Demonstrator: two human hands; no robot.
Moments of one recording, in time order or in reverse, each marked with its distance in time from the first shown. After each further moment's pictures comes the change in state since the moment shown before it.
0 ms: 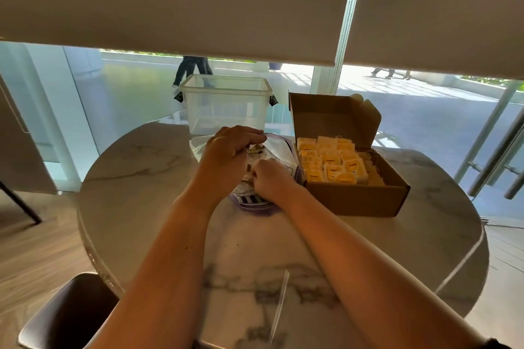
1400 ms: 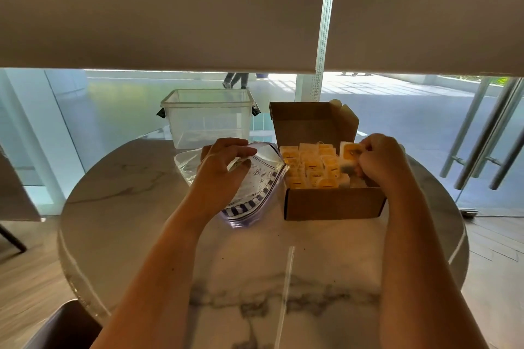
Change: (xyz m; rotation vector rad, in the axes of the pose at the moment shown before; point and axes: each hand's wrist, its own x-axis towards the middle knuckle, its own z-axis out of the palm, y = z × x) left_hand -0.002 0.016 0.010 -0.019 -0.112 -0.172; right_hand -0.081 0.127 -0.097 0.297 0.472 0.580
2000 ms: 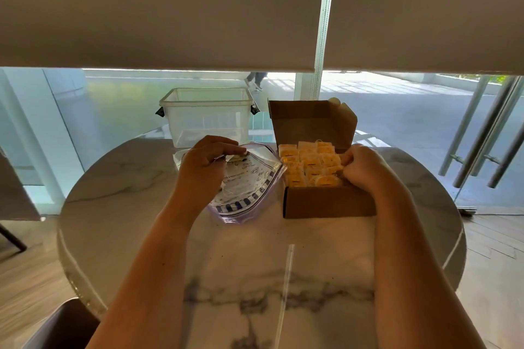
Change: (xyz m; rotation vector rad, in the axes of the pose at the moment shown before) left_hand 0.002 -0.012 -0.011 -0.166 0.088 0.033; right_hand 0.003 0.006 0.021 -0.144 -0.230 -0.023
